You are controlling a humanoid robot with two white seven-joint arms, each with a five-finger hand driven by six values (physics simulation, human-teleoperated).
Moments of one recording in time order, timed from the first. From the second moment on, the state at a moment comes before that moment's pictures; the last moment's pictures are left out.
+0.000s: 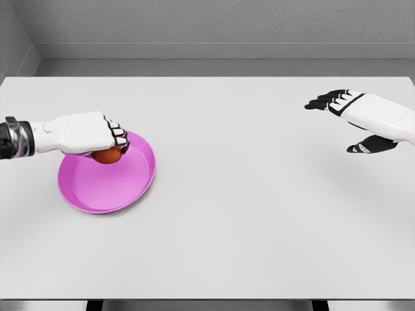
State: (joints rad) left arm -0.82 0.98 -0.99 -1.52 -0.66 -0.61 -0.19; right arm -0.28 -0.95 0.23 -1.73 0.25 -0.42 0.47
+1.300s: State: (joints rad) left arm -0.79 1.01 -0.90 -1.41 -0.33 -0.61 -0.18; right arm -0.28 -0.95 0.23 -1.73 0.25 -0.42 0.47
